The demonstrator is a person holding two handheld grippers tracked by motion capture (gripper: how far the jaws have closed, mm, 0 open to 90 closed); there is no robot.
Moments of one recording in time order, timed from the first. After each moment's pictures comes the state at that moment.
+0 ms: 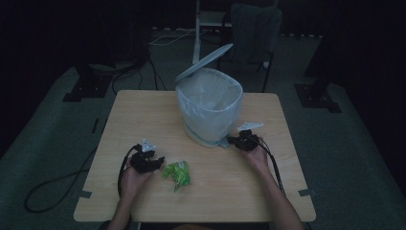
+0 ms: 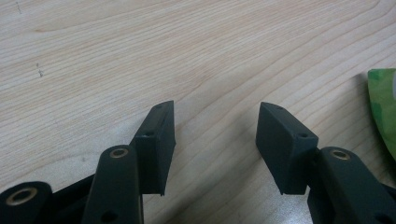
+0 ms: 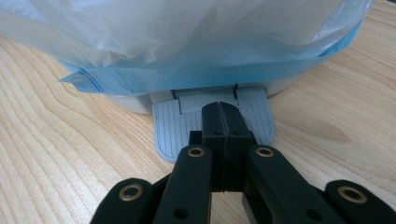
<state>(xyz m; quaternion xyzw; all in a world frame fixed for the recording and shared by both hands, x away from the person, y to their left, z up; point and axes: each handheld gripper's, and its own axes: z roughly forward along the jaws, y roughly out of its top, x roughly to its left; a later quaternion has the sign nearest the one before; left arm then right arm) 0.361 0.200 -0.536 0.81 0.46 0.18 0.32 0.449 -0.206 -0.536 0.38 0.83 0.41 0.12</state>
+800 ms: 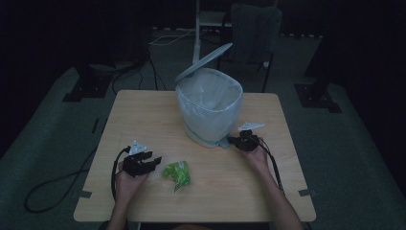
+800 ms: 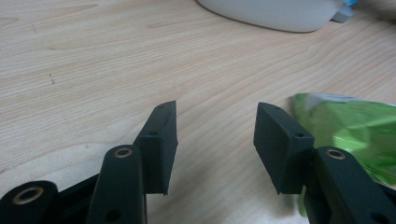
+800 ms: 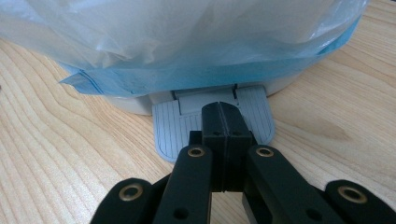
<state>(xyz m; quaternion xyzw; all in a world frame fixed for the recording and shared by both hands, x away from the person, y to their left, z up) 0.331 0.217 -0.508 0.78 0.46 0.16 0.39 0.449 -0.207 -0.537 0.38 0.82 0.41 0.11</state>
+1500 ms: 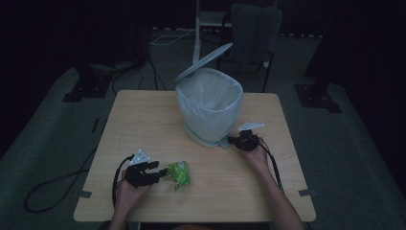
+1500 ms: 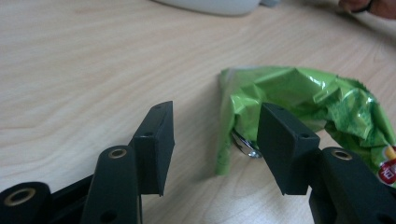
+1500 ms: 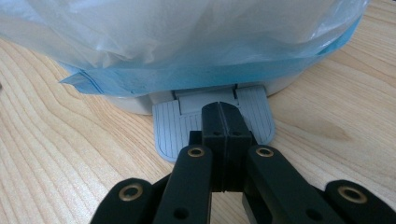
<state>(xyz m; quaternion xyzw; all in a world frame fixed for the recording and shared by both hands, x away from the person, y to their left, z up) 0.305 0.201 -0.511 0.81 0.41 0.10 0.41 0.450 -0.208 -0.537 0.38 0.82 0.41 0.11</state>
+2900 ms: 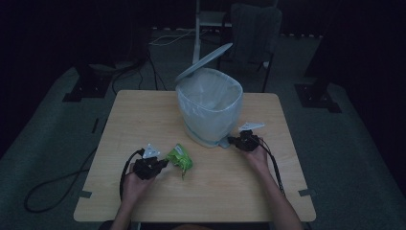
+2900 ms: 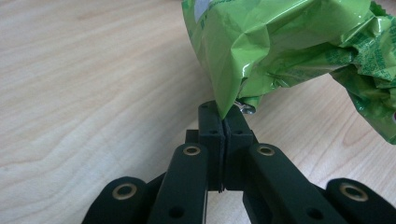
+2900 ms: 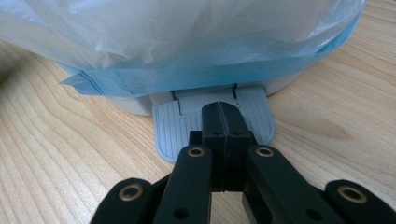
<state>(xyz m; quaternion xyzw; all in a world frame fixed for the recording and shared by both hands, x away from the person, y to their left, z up) 0.329 0.184 -0.509 0.83 0.41 0.13 0.37 0.449 -0.208 -0.538 0.38 0.82 0.42 0.11</state>
